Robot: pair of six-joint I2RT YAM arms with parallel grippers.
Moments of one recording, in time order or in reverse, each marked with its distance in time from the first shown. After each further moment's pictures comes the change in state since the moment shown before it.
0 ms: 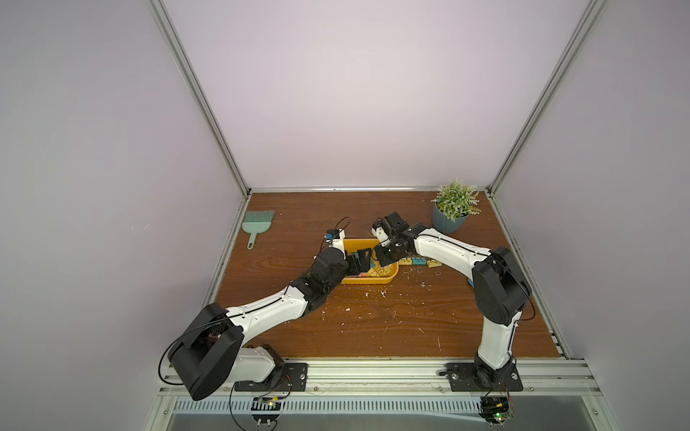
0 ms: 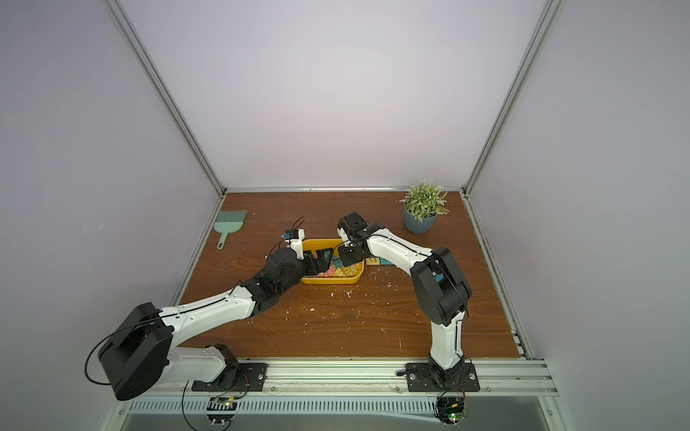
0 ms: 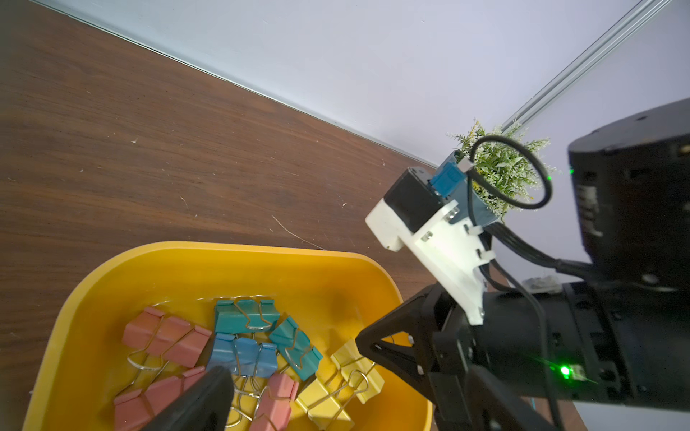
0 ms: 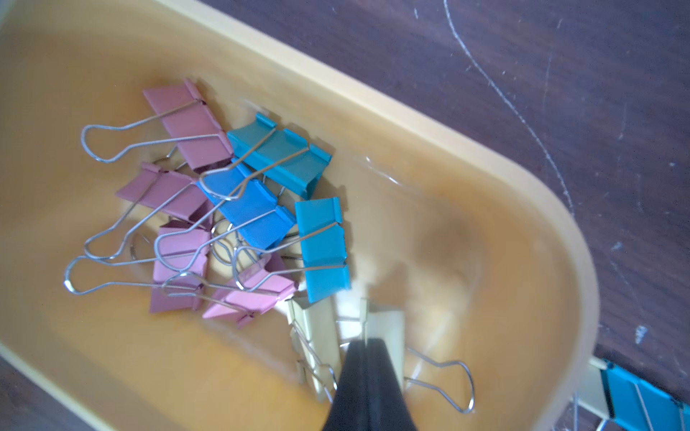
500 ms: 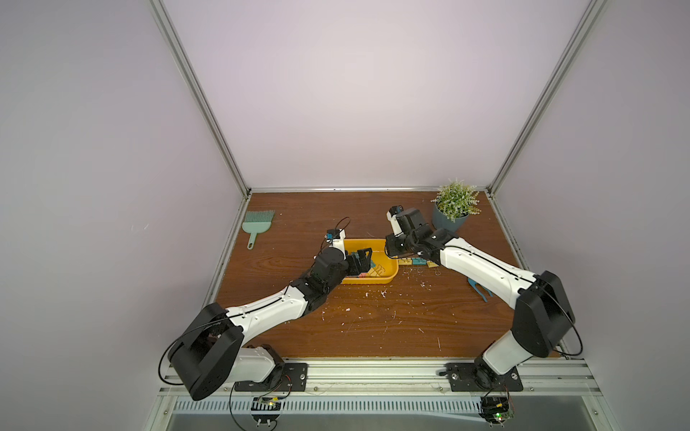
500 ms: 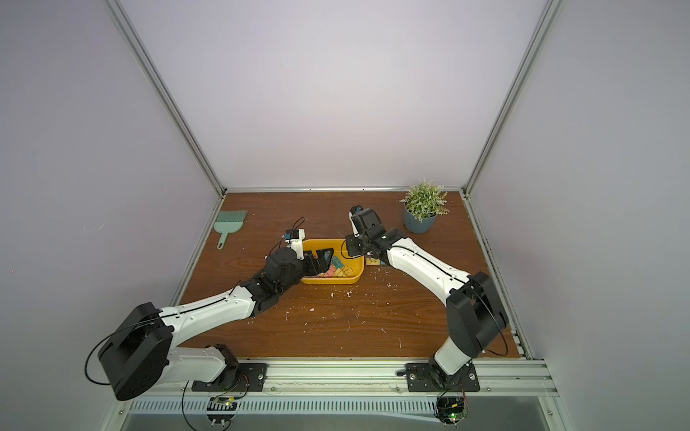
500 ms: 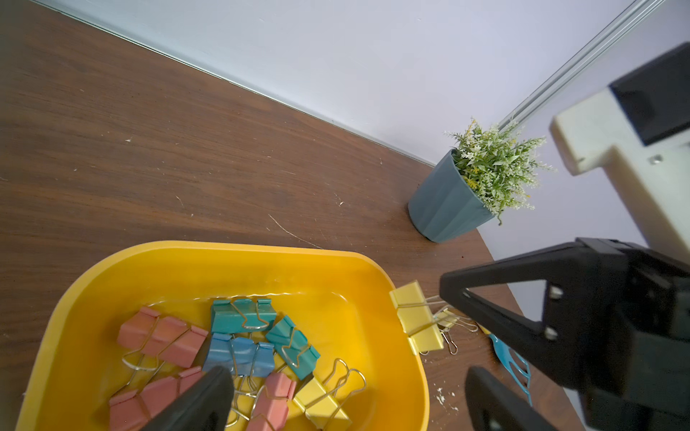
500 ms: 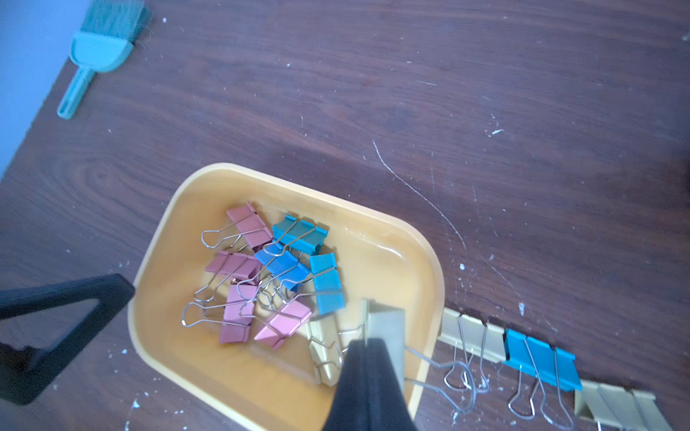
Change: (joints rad) left arm 0.000 0.000 0.000 0.007 0.019 0.001; right arm 0.000 -0.336 -0.221 0.212 0.135 0.167
